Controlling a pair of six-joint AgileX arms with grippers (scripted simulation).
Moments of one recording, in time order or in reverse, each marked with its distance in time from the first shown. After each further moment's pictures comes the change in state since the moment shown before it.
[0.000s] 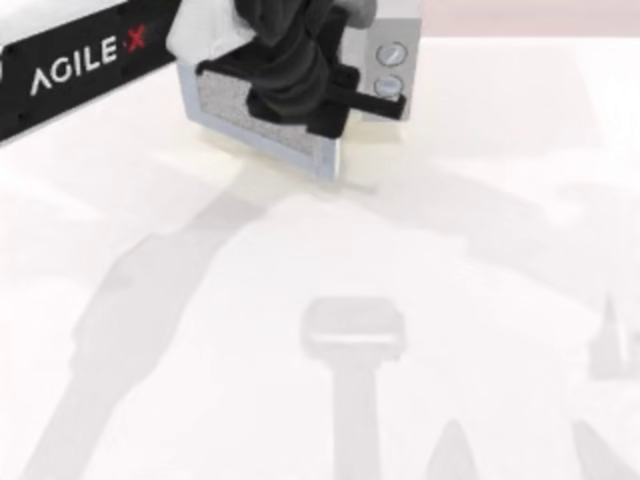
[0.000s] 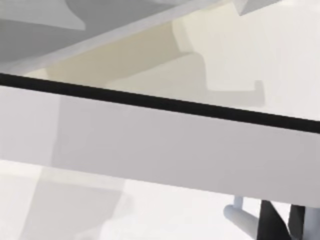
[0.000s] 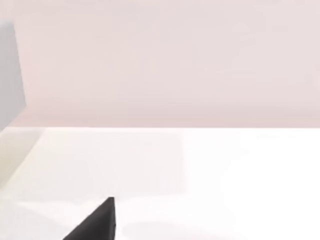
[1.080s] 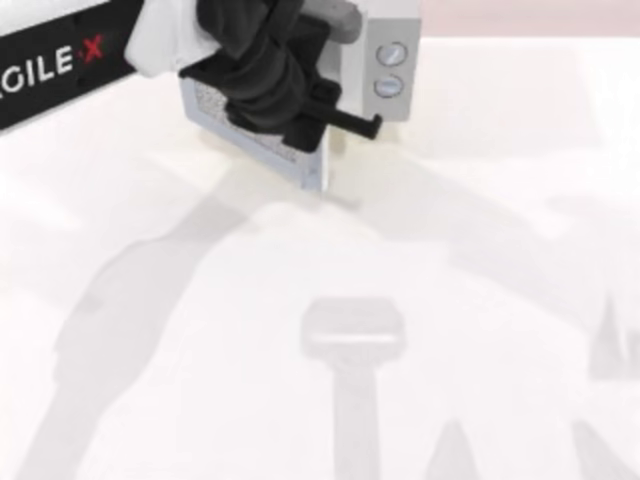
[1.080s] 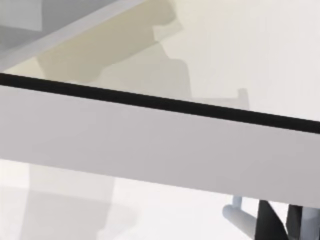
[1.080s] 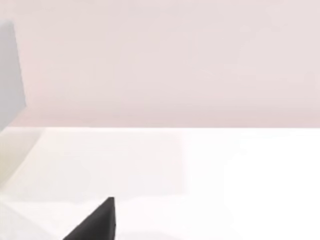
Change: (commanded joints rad) left arm 0.032 -0.084 -0.121 0.044 0.072 0.126; right arm 0.000 0.000 0.000 0.000 0.000 0.000
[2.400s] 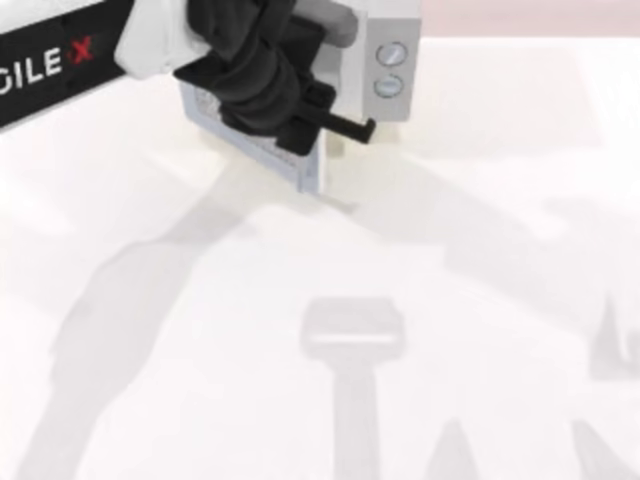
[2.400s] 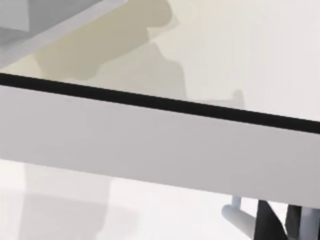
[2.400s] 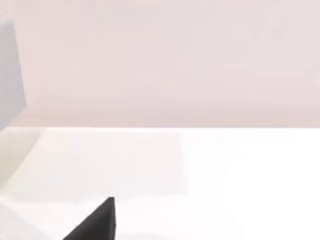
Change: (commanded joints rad) left arm 0.006 -0.016 -0.026 0.006 0.024 0.029; right arm 0.000 0.000 0.000 0.000 0.000 0.000
